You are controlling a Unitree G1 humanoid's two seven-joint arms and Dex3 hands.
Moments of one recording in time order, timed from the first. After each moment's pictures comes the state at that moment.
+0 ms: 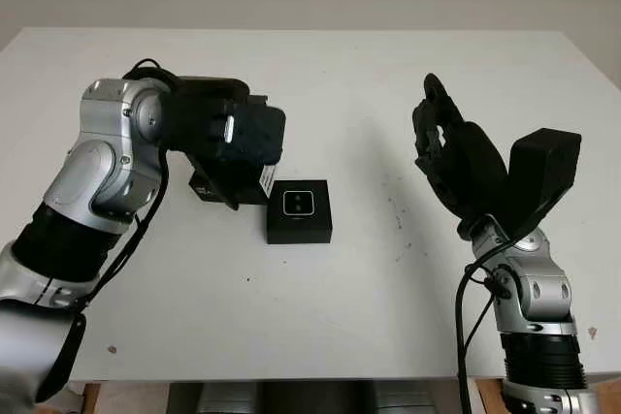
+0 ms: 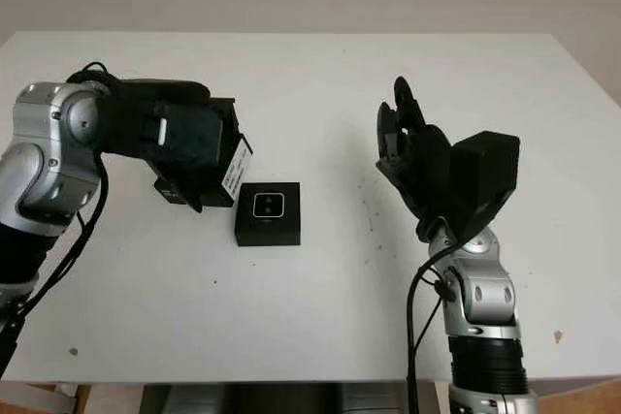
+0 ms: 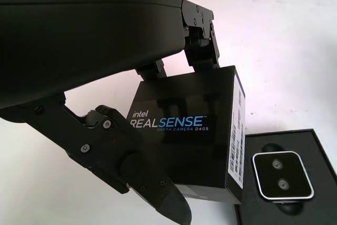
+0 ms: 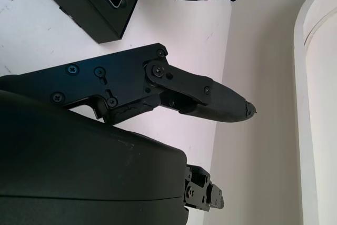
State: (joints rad) left arm -0.91 0.62 -0.33 0.01 0.73 0.48 -1.09; right arm -0.36 -0.21 -0.12 -0.03 0.20 0.37 0.18
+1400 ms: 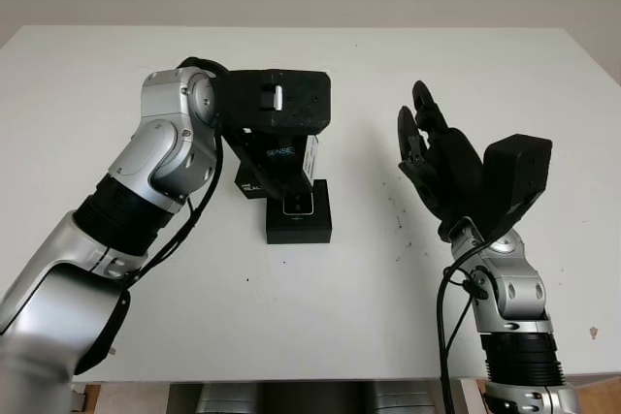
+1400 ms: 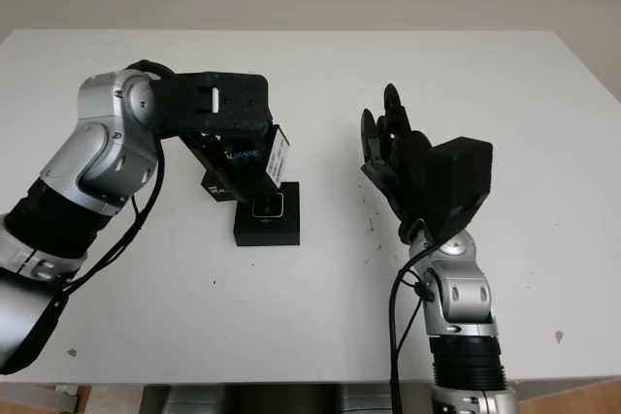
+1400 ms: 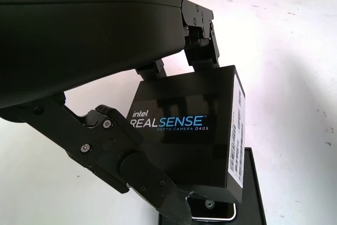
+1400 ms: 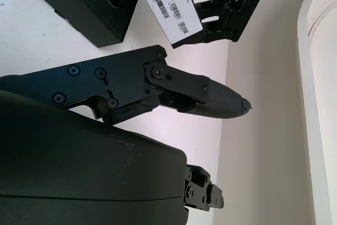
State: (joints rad) left arm -1.01 0.47 -0.46 0.16 0.69 0.56 -0.90; right arm -0.37 -0.14 -0.09 0.02 0.17 0.33 0.12
